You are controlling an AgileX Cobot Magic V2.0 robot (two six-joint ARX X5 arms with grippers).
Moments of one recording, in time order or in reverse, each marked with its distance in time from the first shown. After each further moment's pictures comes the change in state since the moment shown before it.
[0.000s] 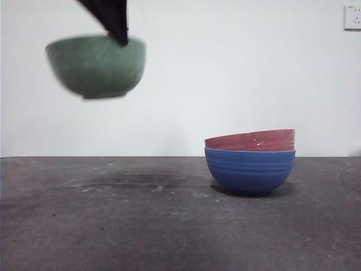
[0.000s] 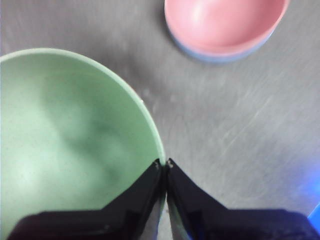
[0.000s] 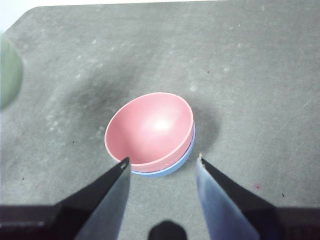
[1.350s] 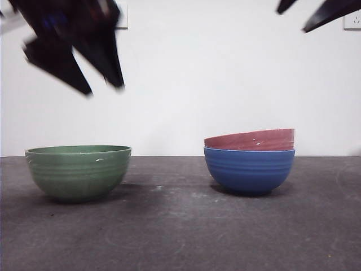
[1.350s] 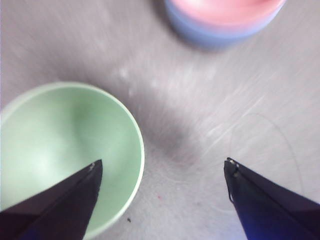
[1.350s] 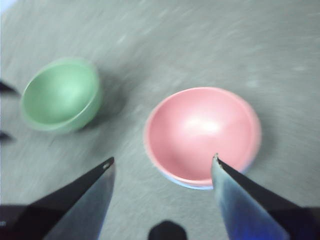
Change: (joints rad) left arm 0.080 -0.315 -0.553 0.404 0.163 -0.122; right arm 0.244 0.338 0.214 -0.051 0.006 -0.106
